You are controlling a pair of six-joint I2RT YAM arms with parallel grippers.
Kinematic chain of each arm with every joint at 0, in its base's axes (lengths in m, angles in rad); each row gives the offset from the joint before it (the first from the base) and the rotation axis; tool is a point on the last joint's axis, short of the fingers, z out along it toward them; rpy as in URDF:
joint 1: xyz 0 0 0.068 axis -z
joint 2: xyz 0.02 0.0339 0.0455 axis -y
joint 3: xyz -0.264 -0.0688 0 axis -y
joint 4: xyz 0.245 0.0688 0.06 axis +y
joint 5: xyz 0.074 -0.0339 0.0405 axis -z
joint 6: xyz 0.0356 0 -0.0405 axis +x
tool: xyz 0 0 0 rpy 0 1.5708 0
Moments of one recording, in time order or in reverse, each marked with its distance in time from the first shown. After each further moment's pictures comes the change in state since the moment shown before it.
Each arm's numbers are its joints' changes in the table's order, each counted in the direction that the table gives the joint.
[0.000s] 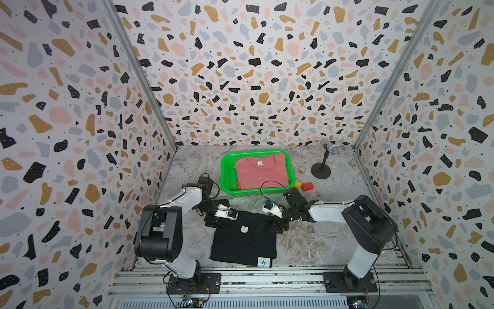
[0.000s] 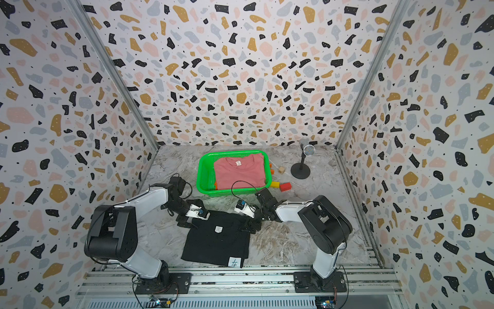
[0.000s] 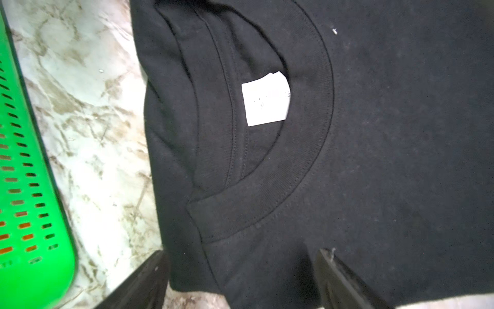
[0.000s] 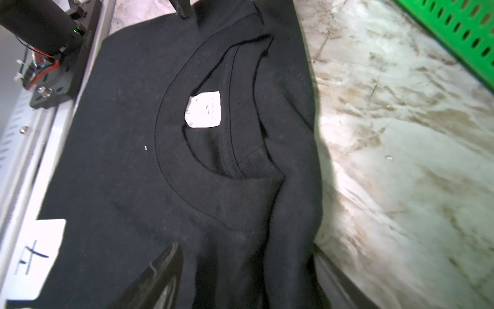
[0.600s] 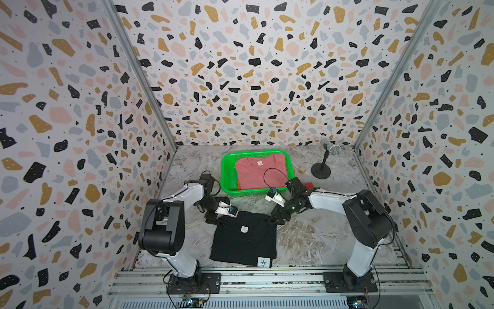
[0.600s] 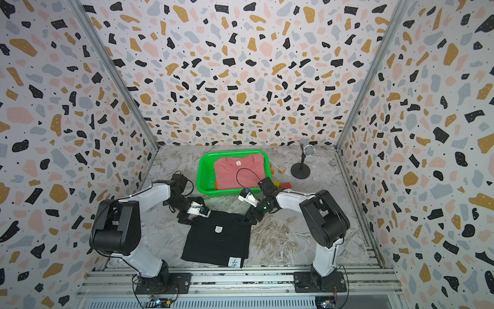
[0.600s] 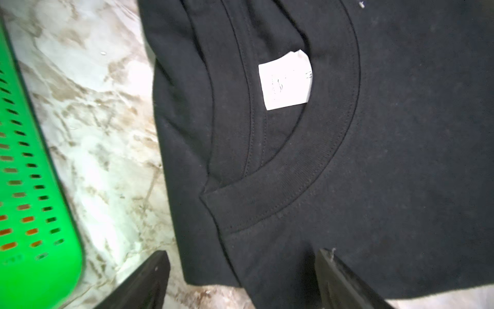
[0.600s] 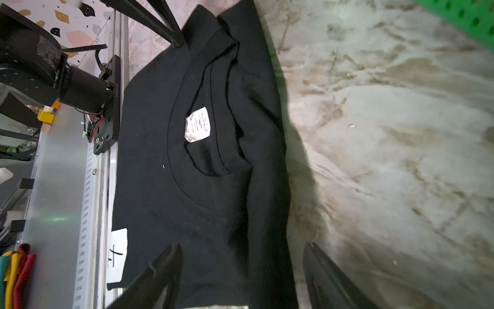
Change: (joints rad) left arm 0.013 -0.077 0.058 0.005 -0.031 0.003; right arm 0.089 -0.080 0.200 0.321 -0.108 0.112
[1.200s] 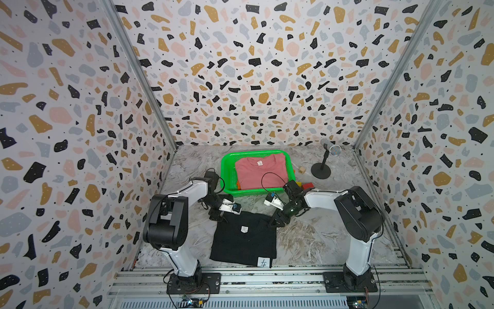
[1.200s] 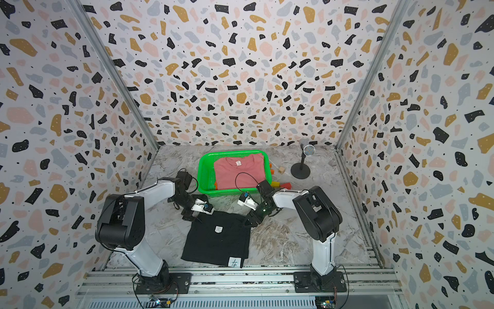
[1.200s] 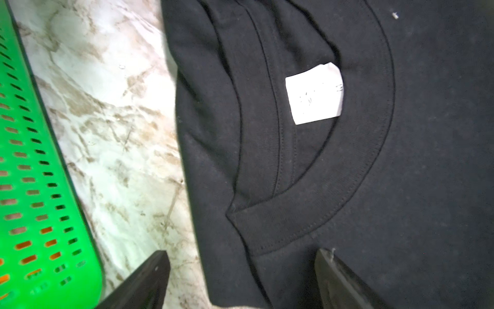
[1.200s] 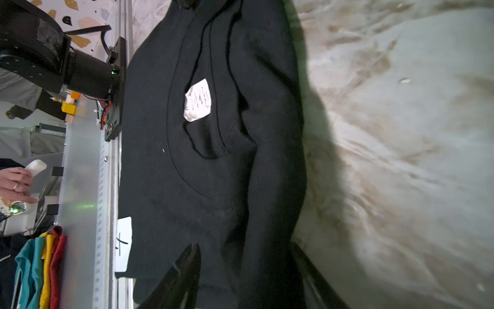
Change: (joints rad) left arm 0.039 -0.050 0.063 -0.019 0.009 -0.031; right arm -0.012 -0.074 0.025 0.063 -0.060 -0.044
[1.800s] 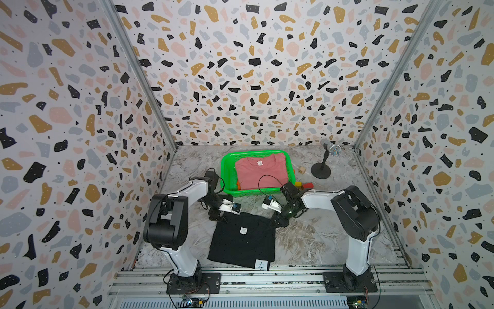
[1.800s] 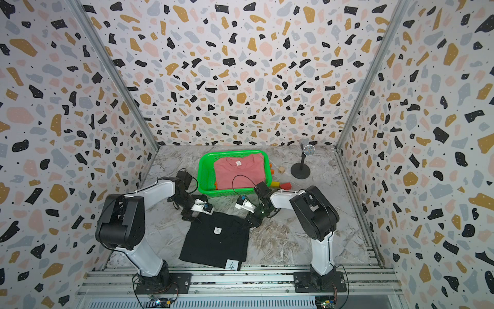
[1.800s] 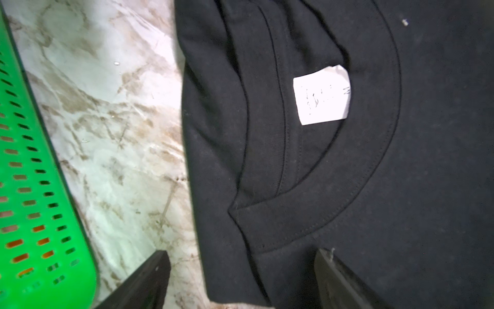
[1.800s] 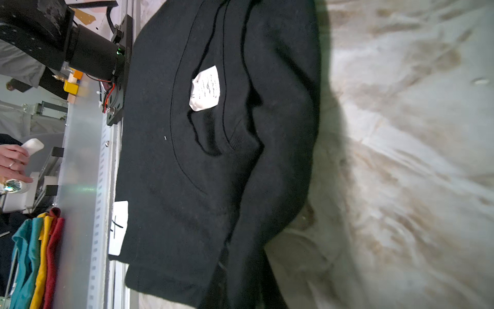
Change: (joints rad) left arm 0.001 -0.001 0.009 0.038 -0.007 -0.002; right arm -0.036 -0.011 0.015 0.026 0.014 -0.069
